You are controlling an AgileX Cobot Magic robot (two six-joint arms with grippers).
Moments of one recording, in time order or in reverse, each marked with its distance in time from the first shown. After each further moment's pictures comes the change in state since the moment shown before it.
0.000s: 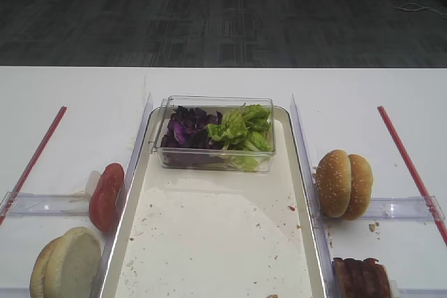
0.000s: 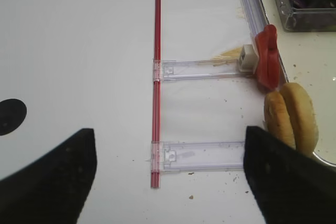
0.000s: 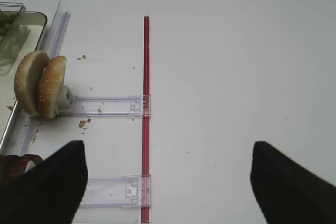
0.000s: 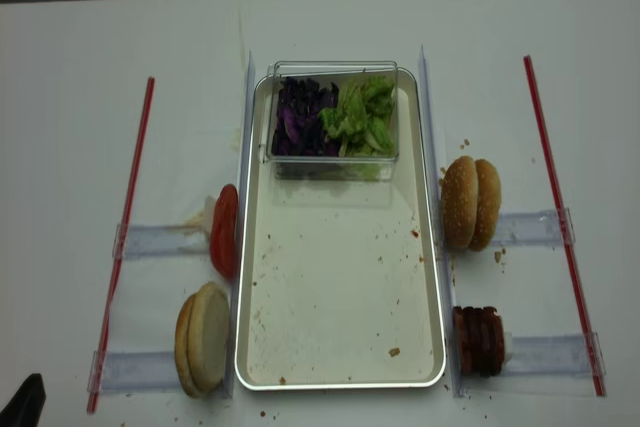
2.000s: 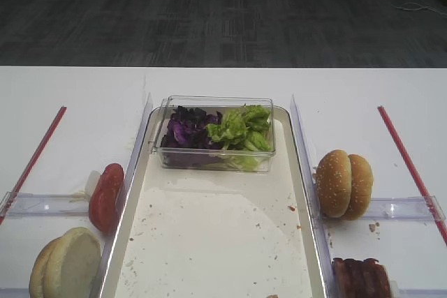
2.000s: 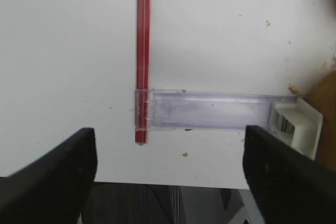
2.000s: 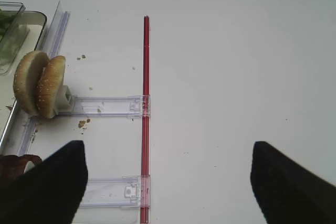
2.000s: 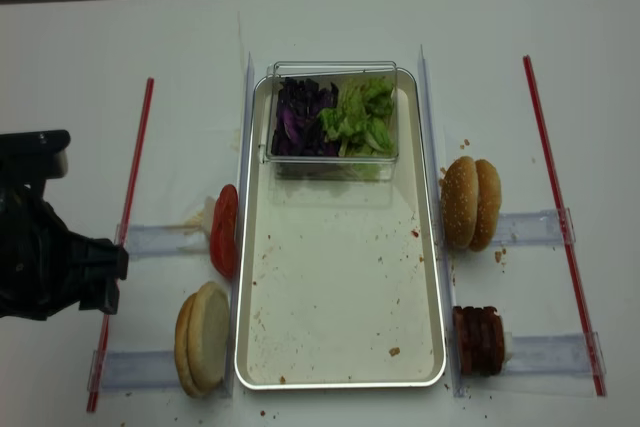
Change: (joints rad) left arm -0.017 1.254 -0.247 -0.017 -0.117 -0.048; right arm 0.000 0.000 0.000 0.000 0.000 -0.002
